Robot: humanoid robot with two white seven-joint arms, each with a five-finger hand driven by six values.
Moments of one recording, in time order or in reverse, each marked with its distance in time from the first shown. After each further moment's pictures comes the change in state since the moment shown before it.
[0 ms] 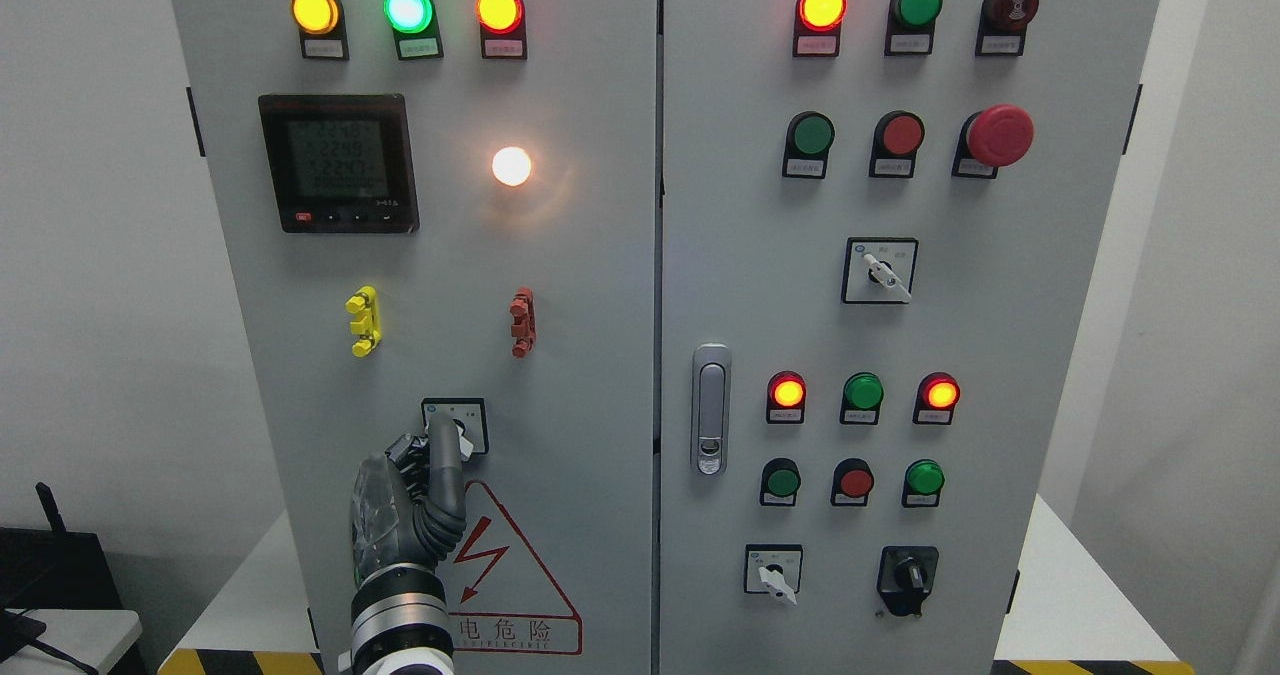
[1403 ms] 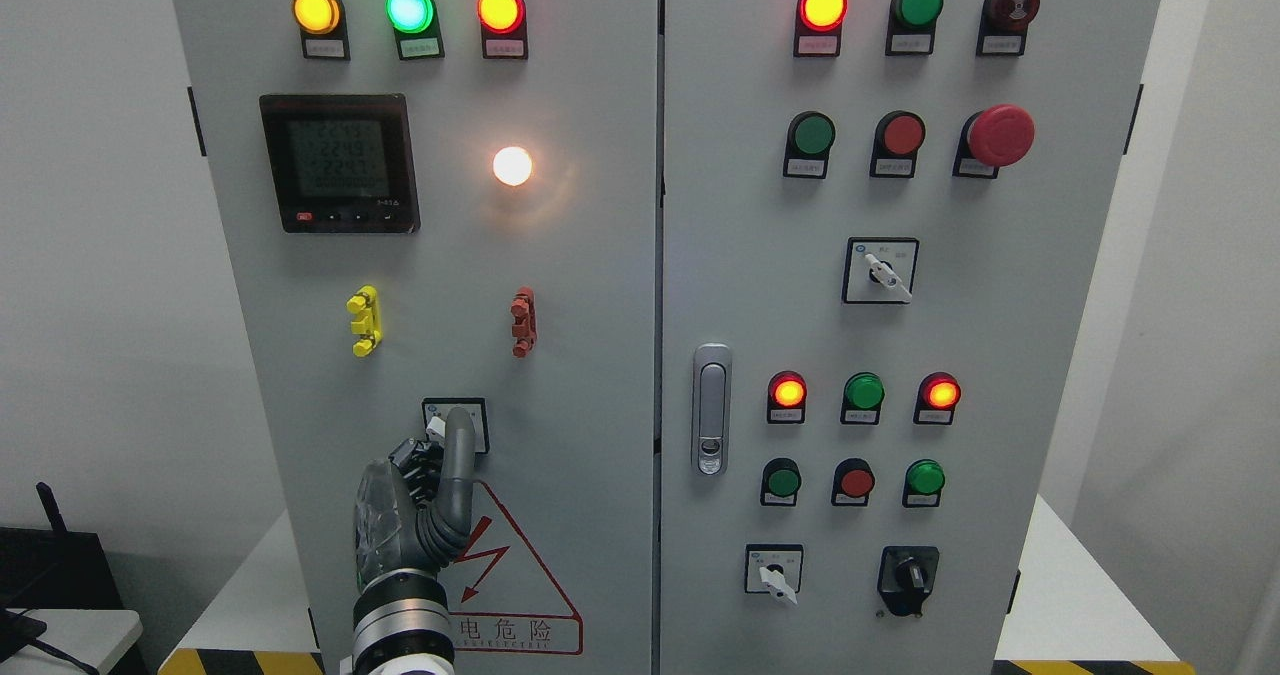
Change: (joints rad) left arm 0.016 -0.003 0.001 -0.005 0.002 -0.009 -0.003; right arm 0.000 0.000 0.000 0.000 0.000 0.000 0.000
